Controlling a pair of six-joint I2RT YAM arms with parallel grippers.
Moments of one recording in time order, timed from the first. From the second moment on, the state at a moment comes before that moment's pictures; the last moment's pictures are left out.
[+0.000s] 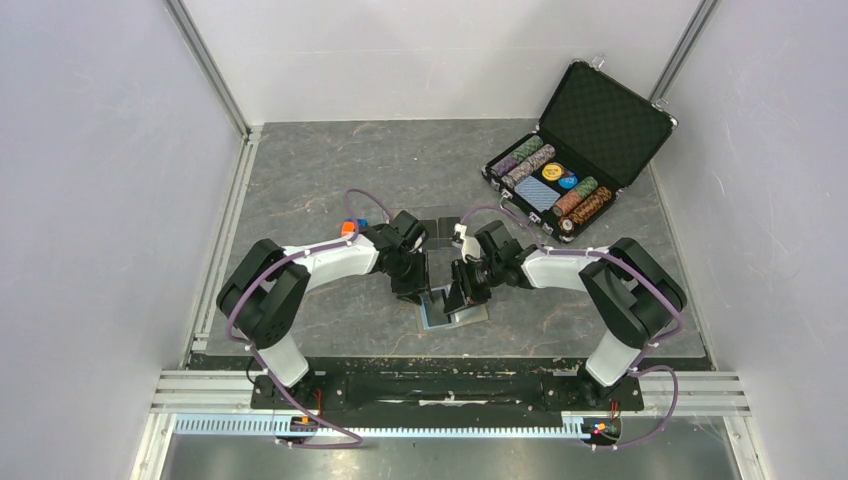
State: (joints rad) left arm -0.70 1.70 0.97 -0.48 0.27 -0.73; right arm 0.64 1.69 0.75 -0.05 -0.66 0.48
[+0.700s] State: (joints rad) left arm -0.70 1.65 0.96 -0.38 0.35 -0.76; right arm 0.65 1.70 0.76 -0.08 -0.67 0.48
